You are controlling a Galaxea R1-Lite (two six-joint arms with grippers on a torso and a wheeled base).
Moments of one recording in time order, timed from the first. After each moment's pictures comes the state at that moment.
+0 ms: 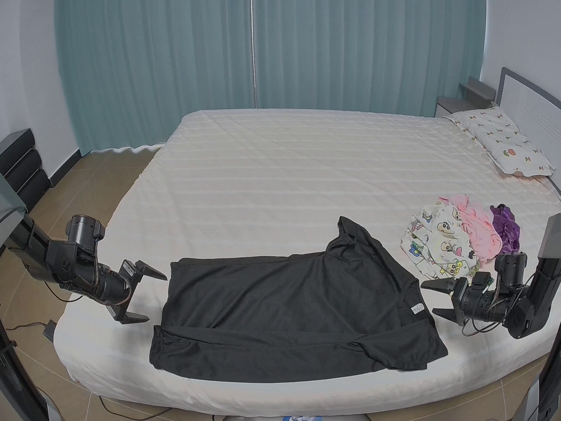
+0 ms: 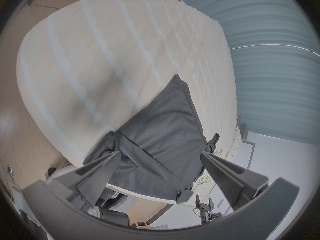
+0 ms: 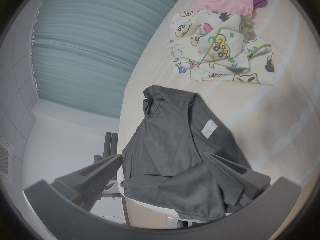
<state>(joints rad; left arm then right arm) 0.08 1.97 -0.82 -0.12 -0.52 -0.96 -0.07 2.13 -0.31 -1.21 0.62 0.79</state>
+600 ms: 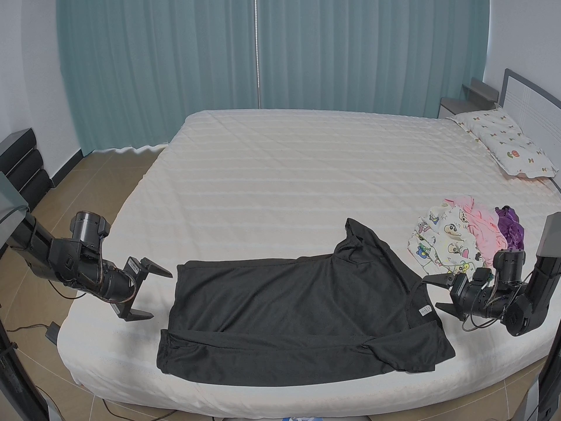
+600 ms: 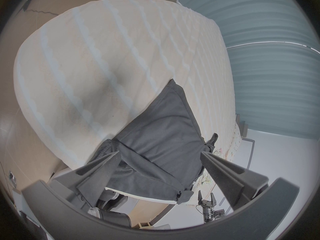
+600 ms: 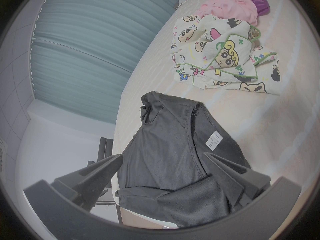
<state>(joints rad) 0.04 1.97 -0.86 -0.12 -0.50 -0.97 -0.07 2.14 -0.35 -1.21 0.53 0.79</state>
